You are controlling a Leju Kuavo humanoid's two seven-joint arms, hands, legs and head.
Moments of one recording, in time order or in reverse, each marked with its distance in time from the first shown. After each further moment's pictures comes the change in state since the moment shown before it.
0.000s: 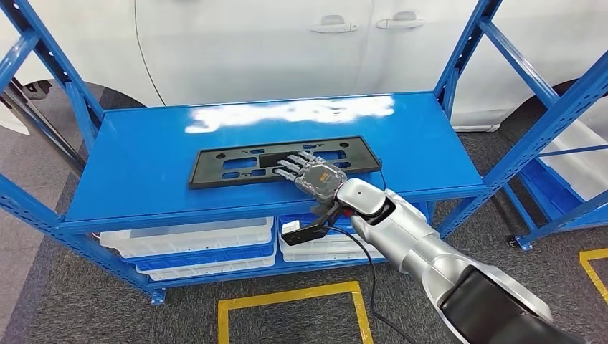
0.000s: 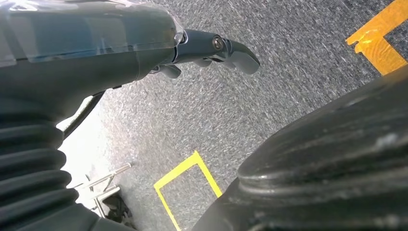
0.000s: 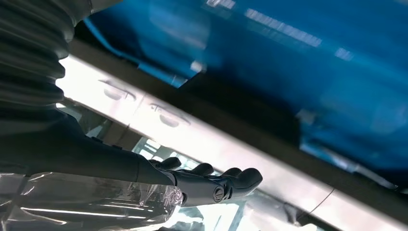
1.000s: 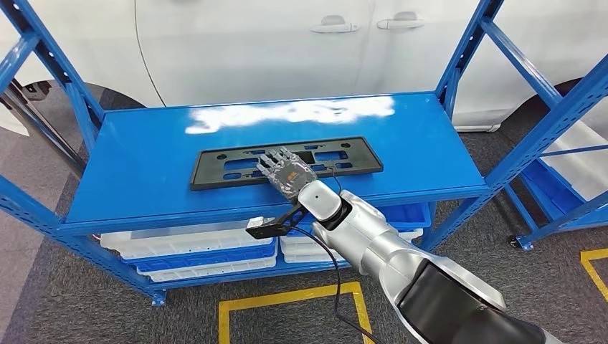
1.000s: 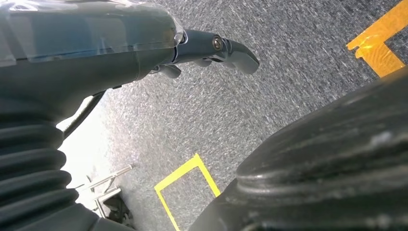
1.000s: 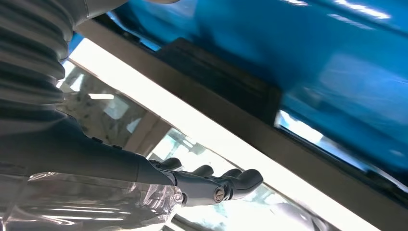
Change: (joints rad) left arm -0.001 -0.007 0.000 0.000 -0.002 -0.002 0.011; right arm -0.084 0.220 0.044 0.222 0.131 0.025 0.291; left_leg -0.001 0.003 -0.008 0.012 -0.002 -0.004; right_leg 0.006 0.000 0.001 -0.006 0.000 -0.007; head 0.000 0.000
